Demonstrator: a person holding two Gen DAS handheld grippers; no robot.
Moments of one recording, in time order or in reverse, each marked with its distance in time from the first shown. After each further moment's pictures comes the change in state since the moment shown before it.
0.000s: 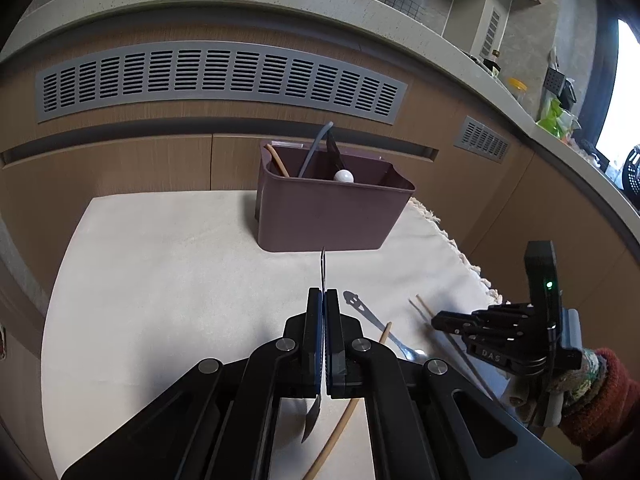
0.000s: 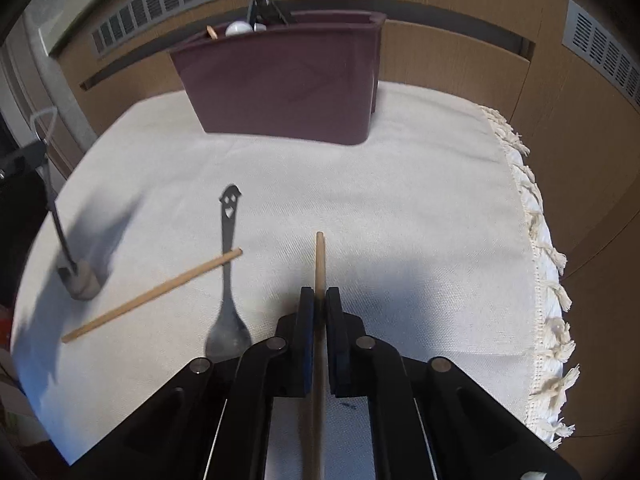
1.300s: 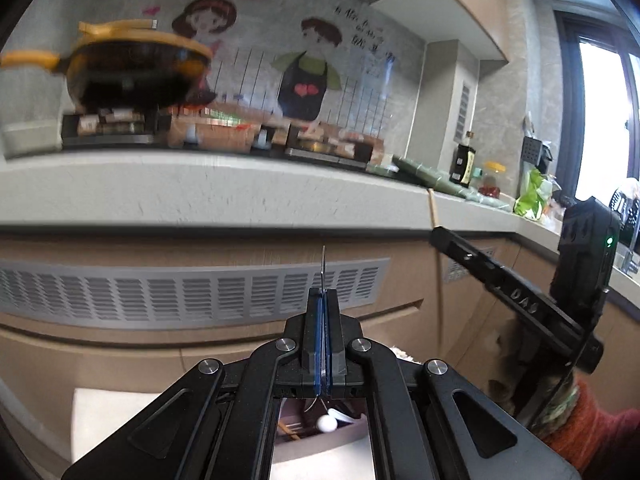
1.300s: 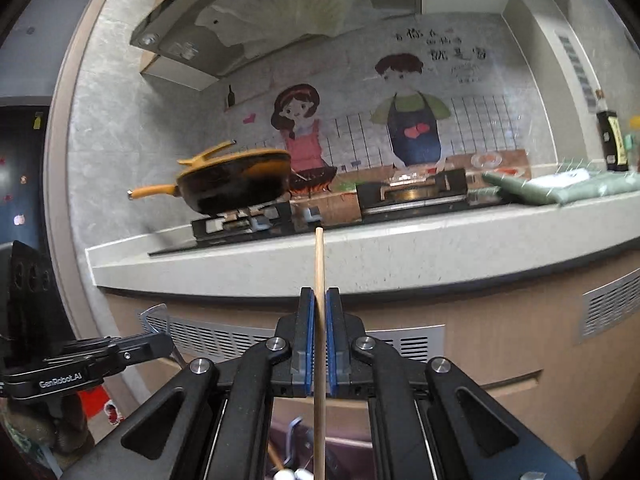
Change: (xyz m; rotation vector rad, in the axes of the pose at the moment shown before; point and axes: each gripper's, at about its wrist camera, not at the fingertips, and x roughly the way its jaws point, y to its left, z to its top) left arm 0.024 -0.008 0.189 0.079 -0.295 -0.091; right arm -0.125 -0.017 0.197 0.031 -0.848 0.148
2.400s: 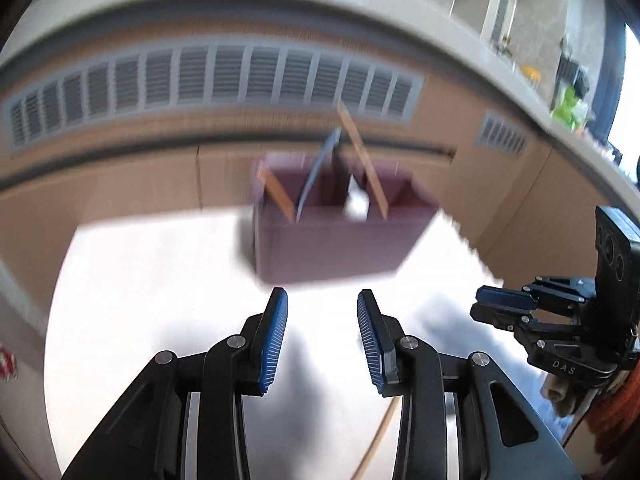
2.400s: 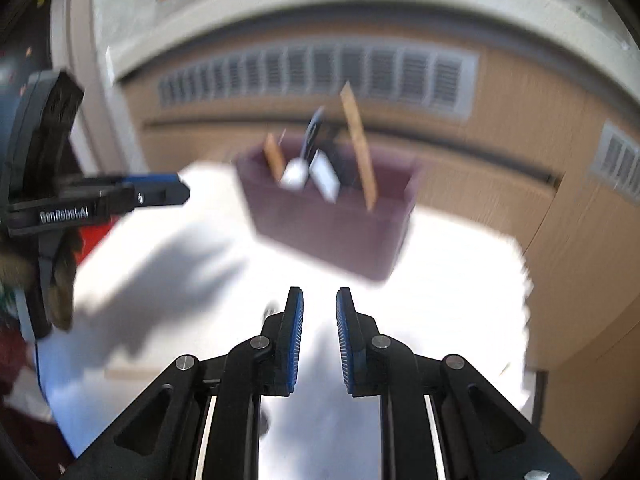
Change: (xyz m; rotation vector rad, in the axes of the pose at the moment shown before) left arm -0.021 0.000 -0.157 -0.052 0.376 0.123; right arm -0.059 0.012 -0.176 -0.179 0.670 0.049
